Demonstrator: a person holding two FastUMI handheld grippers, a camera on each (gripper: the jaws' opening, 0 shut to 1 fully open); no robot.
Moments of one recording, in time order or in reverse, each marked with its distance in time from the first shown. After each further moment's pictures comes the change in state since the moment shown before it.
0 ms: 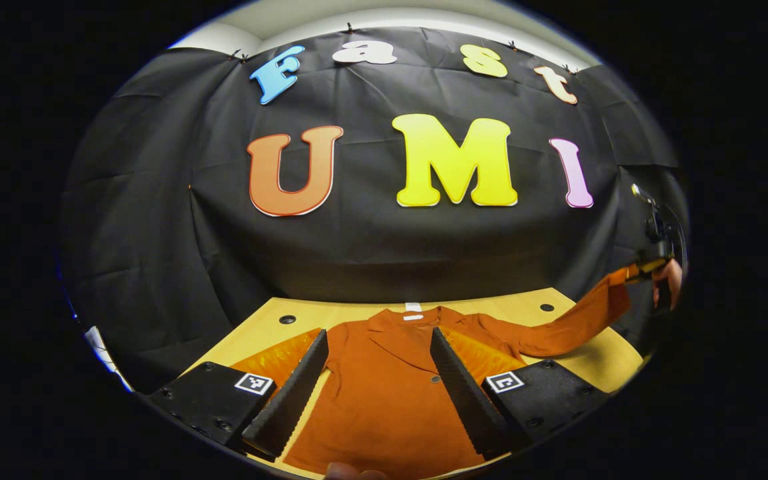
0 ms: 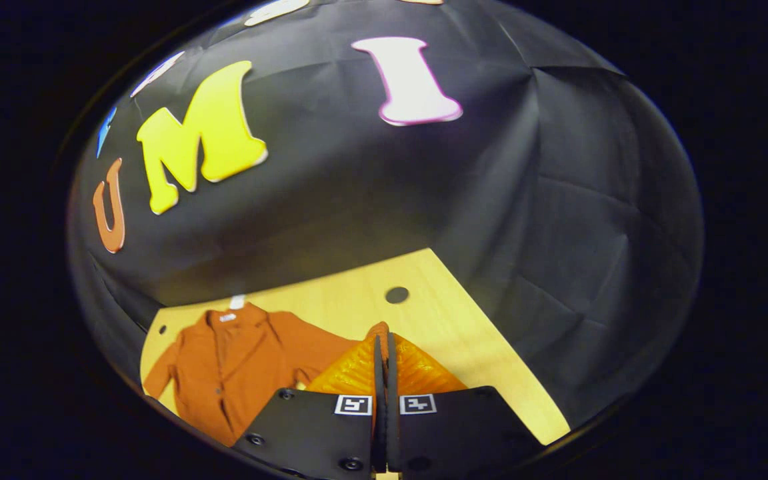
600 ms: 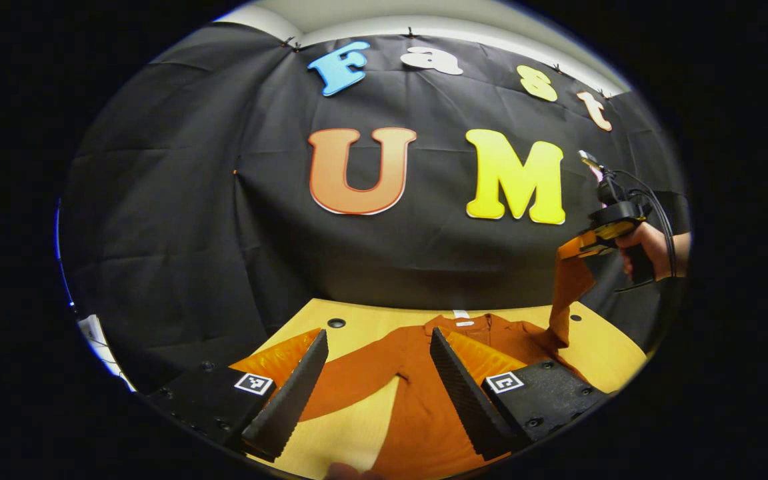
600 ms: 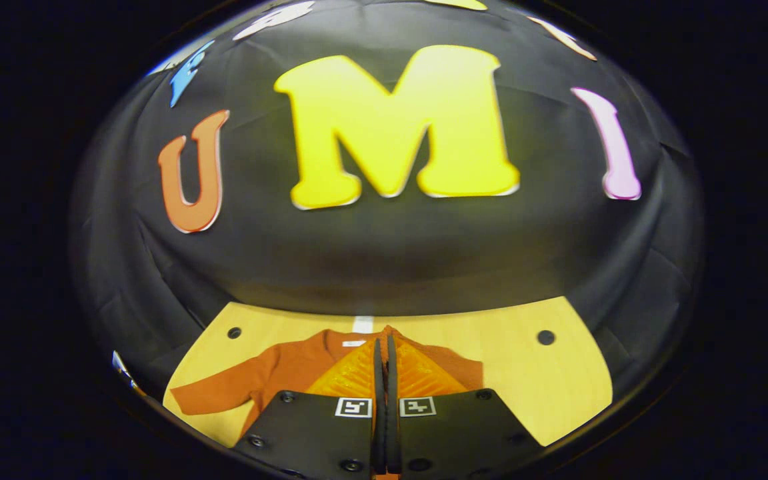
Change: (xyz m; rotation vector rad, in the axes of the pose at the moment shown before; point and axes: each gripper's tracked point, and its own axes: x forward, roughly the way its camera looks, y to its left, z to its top) left arm -0.010 0.150 -0.014 -0.097 -0.016 0.076; right arm 0.020 0.343 -0.021 -0.229 0.020 0.284
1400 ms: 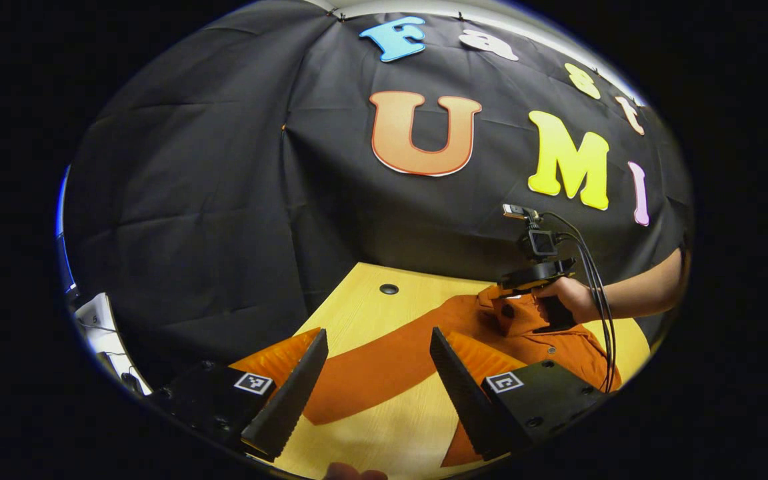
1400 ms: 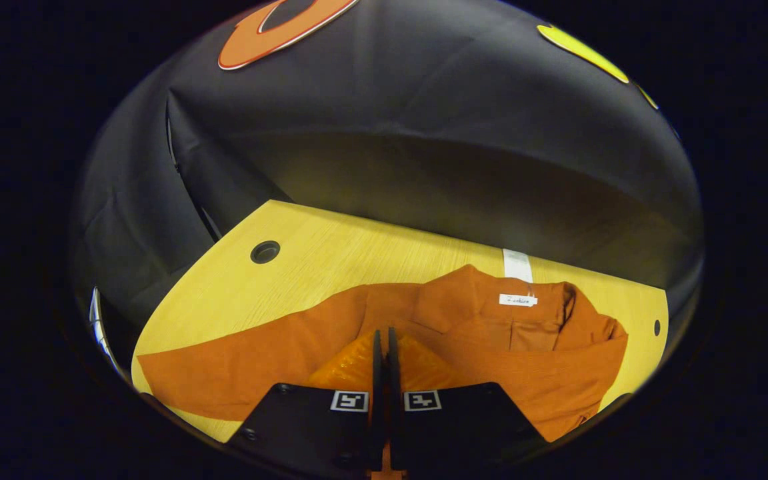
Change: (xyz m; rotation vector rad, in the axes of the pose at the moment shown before) left arm 0.013 0.099 -0.054 -0.064 0.153 0.082; right arm 0.183 0.184 -0.178 -0.184 0.300 0.124
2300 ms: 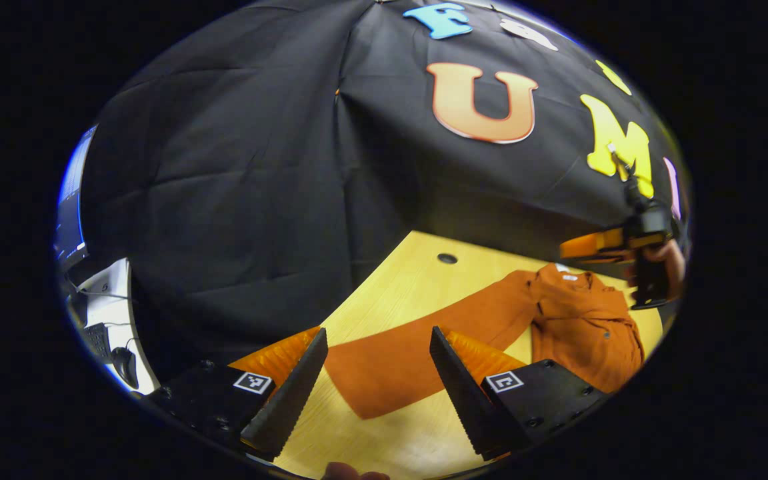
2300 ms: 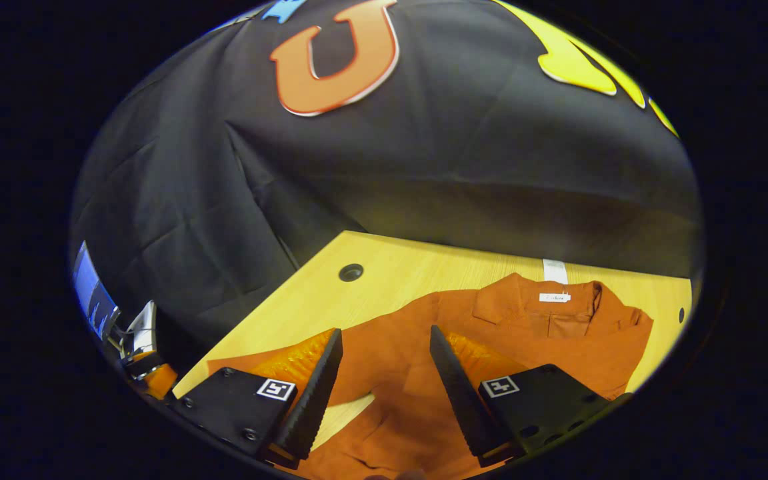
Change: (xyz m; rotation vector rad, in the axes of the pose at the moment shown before) left arm 0.027 0.084 -0.092 -0.076 0.122 0.197; right arm -0.142 0.053 0.001 -0.016 -0.150 0.284
